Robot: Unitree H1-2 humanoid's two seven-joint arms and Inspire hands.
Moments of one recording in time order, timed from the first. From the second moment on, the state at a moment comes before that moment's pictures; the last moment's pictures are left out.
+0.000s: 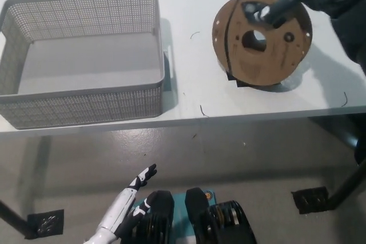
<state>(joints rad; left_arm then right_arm) -0.07 0.18 -0.18 0.29 0.30 -0.38 -0.03 -1.40 -0.30 0.18 1.40 -0.32 0.12 0.44</state>
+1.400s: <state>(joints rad) -0.06 0.18 -0.18 0.29 0.30 -0.38 -0.03 -1.31 -0.20 -0.81 1.46 0.26 0.30 0.33</state>
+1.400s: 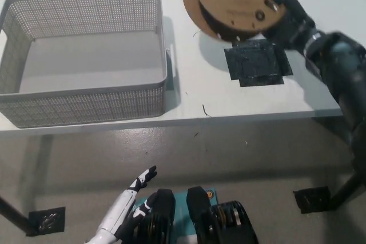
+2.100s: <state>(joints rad) -0.07 0.18 -0.20 0.29 0.31 -0.38 -0.04 -1.51 0.04 -0.48 1.45 0.24 0.29 0.19</state>
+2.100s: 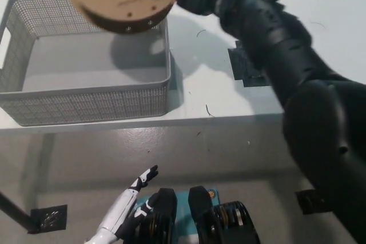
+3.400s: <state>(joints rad) -0.10 0.19 -0.21 0.28 0.32 -0.37 -0.09 -1.53 -0.09 -0.04 1.14 0.06 0.12 0.06</state>
